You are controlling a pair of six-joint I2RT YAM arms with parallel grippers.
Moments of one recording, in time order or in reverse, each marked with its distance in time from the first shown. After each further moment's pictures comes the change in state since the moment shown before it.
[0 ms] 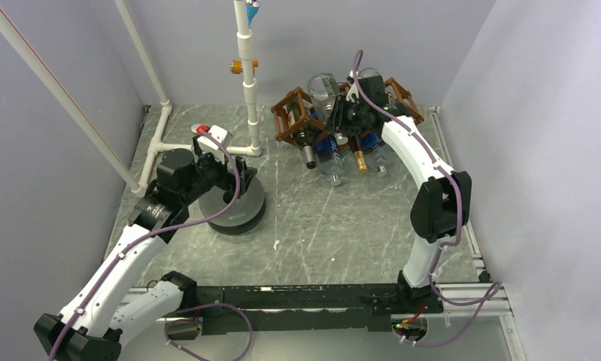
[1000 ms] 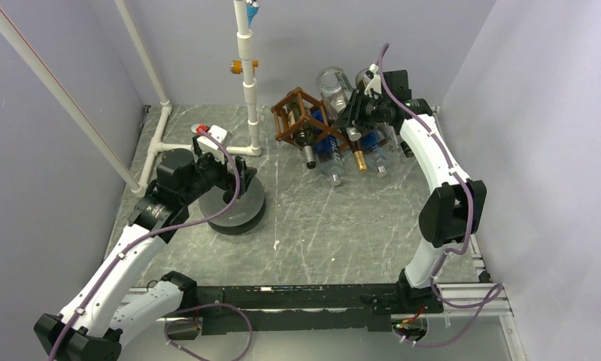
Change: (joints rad) left arm 0.002 0.000 0.000 0.000 0.000 0.000; right arm -0.106 -0.067 0.015 -0.066 -0.194 0.043
